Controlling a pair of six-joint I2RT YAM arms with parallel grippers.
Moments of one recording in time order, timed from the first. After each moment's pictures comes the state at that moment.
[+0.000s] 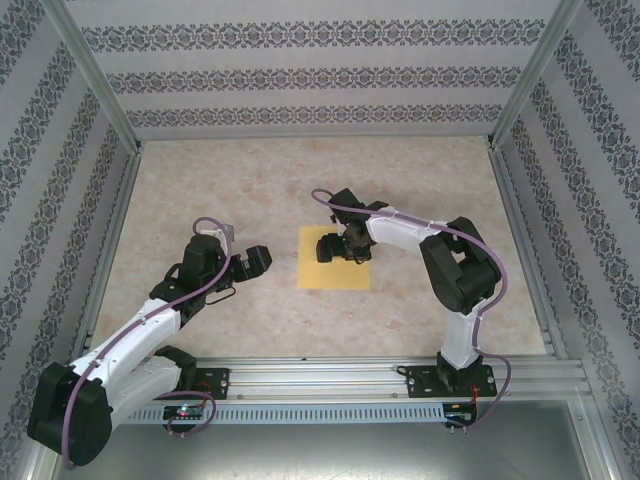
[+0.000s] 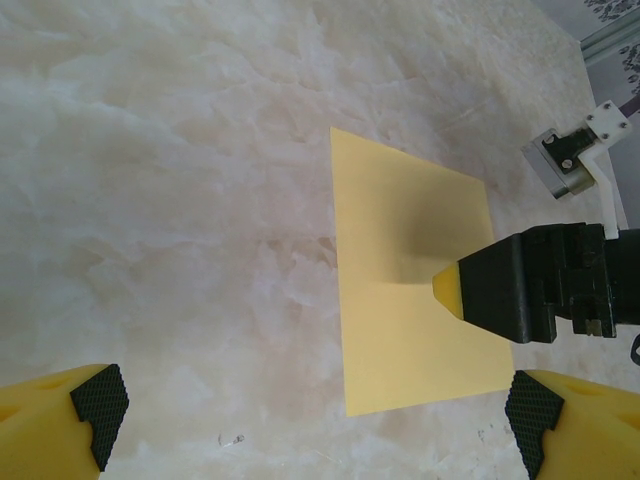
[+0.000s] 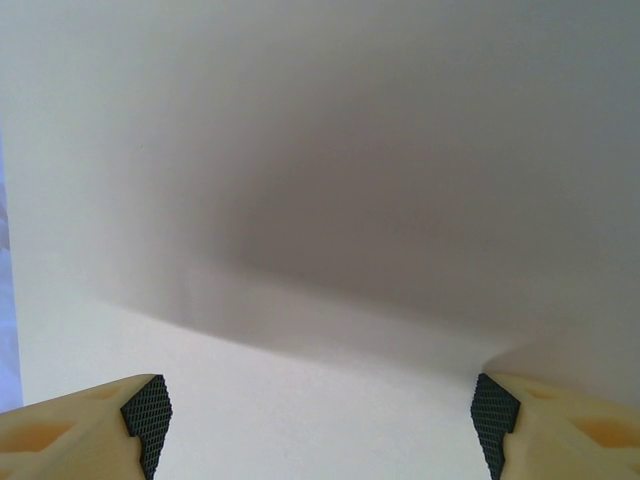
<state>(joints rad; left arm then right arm) -0.35 0.94 0.47 -0.15 0.19 -0.66 0.57 1.91 1.25 -0.64 -0.18 0.47</state>
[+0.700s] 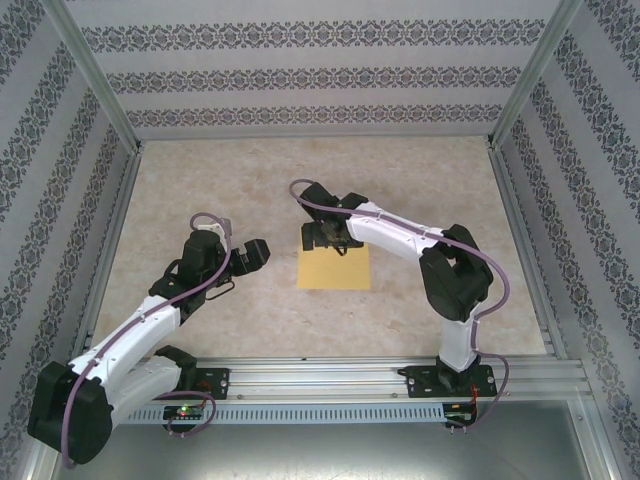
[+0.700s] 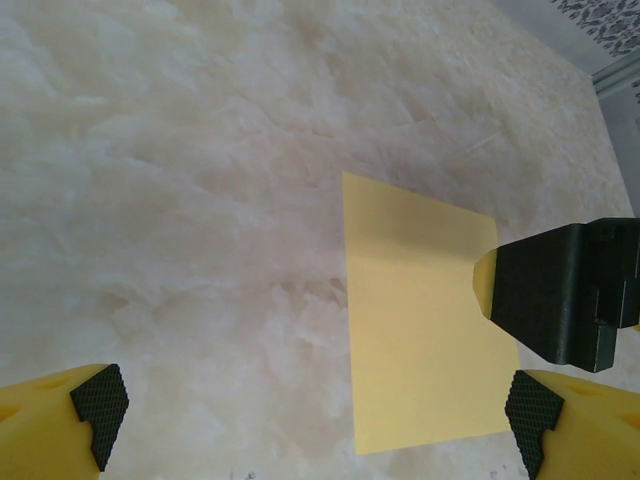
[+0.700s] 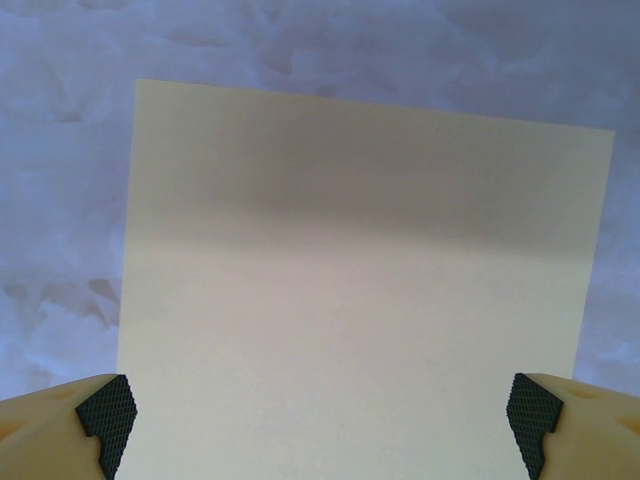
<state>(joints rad) -0.35 0.96 0.50 -0.15 0.11 -0.64 0.73 1.92 1.47 -0.82 0.19 0.66</state>
